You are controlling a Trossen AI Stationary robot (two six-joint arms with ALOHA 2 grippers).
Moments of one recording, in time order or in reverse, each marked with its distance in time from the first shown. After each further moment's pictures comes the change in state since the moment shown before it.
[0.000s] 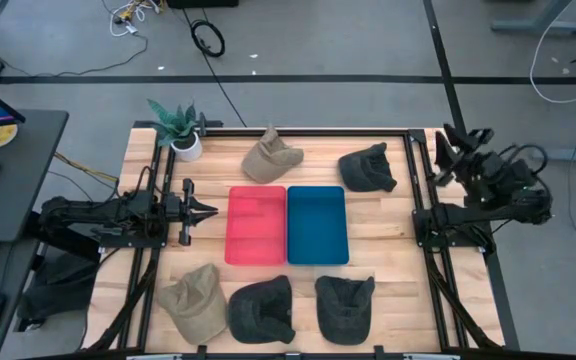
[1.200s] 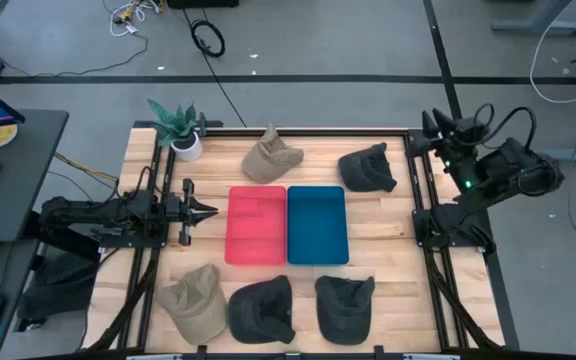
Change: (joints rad) left arm 0.000 0.000 0.000 -0.001 0.000 0.000; right arm 0.247 0.608 0.461 0.048 0.944 0.090
